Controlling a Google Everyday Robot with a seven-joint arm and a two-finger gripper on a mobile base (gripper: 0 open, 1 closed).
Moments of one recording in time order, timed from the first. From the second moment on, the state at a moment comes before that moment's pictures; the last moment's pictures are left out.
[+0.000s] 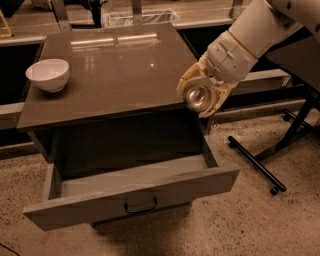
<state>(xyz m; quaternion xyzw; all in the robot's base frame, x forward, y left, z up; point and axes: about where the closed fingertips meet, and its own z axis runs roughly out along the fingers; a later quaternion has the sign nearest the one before) 0.524 -0.081 0.912 -0.91 0.30 0.11 0.27</state>
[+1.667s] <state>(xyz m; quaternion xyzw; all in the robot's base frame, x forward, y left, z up) 0.499 0.070 0.760 -0.89 0.19 0.19 0.38</state>
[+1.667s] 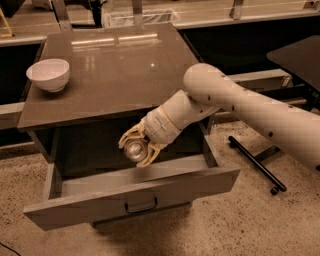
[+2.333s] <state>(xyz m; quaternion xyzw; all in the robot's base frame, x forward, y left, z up) 0.515 0.067 0.707 -0.89 0.26 0.10 0.36</state>
